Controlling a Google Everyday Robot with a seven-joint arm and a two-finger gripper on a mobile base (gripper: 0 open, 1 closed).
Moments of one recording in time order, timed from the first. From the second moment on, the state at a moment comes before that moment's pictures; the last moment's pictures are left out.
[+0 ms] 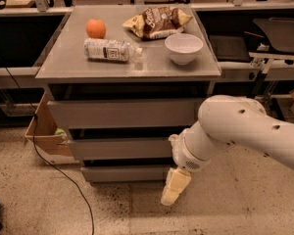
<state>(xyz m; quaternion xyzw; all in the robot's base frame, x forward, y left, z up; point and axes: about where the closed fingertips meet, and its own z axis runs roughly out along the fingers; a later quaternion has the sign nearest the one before) 0.431 -0.063 0.695 -0.63 0.75 0.12 0.17</state>
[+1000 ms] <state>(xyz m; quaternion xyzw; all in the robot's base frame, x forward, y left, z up) 0.503 -0.011 0.564 -0.62 0.75 0.12 0.22</state>
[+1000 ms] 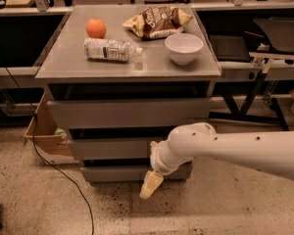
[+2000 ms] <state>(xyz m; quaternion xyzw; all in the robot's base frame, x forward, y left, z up) 0.563 -0.008 0.483 -0.60 0.75 0.13 0.25</state>
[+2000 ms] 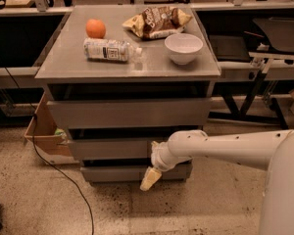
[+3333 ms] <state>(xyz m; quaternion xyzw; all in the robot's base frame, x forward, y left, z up) 0.626 -0.050 0.468 -0.57 0.77 0.08 0.29</state>
